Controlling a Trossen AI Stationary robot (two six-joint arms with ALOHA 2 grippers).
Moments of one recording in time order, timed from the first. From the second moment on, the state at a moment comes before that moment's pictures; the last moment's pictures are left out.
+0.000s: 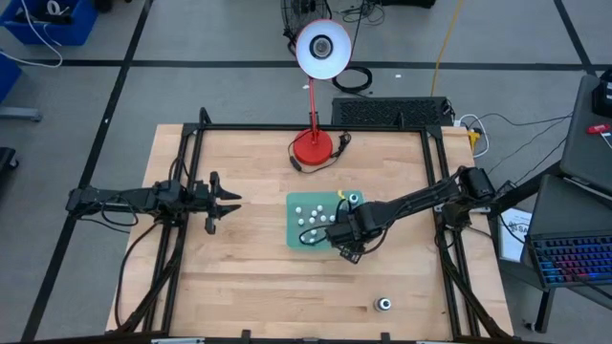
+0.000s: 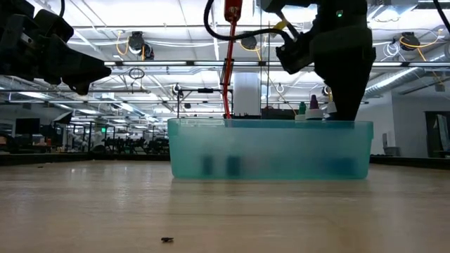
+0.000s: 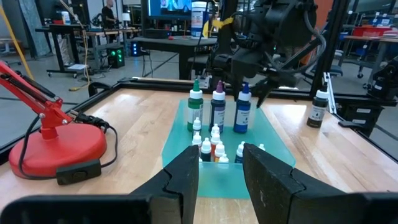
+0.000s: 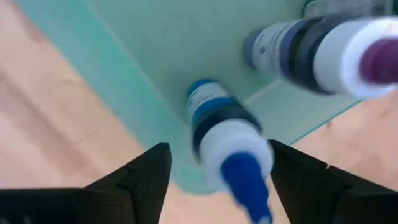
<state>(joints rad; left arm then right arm) -0.03 0.10 0.01 0.06 -0.06 -0.06 0.26 1.81 1.35 -1.17 0.06 0.81</state>
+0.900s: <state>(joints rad) -0.03 0.10 0.01 0.06 -0.06 -0.06 0.77 1.62 1.30 -0.97 0.02 1.51</state>
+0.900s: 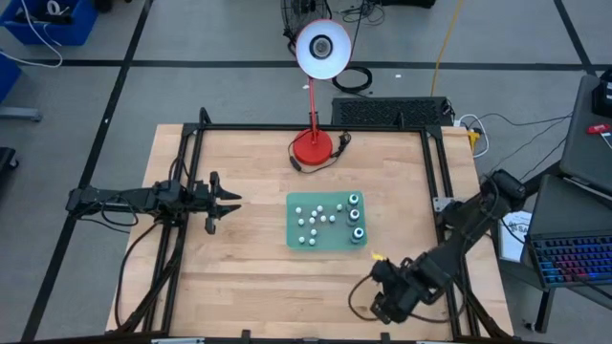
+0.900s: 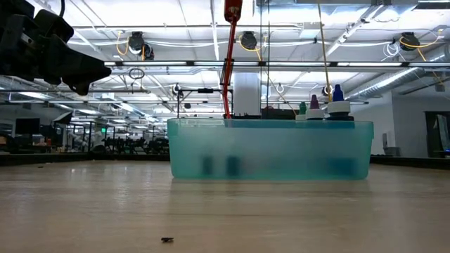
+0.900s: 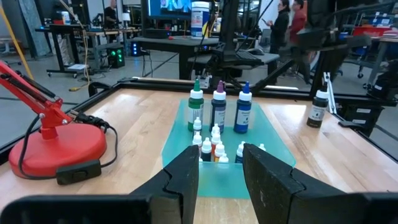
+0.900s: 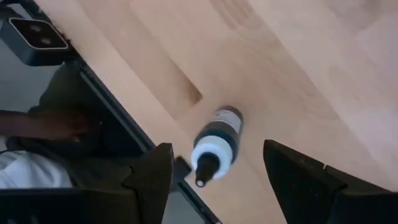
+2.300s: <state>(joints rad) -0.03 0.10 0.01 0.06 -0.06 -0.06 0.85 1.62 0.97 -0.55 -0.03 1.69</state>
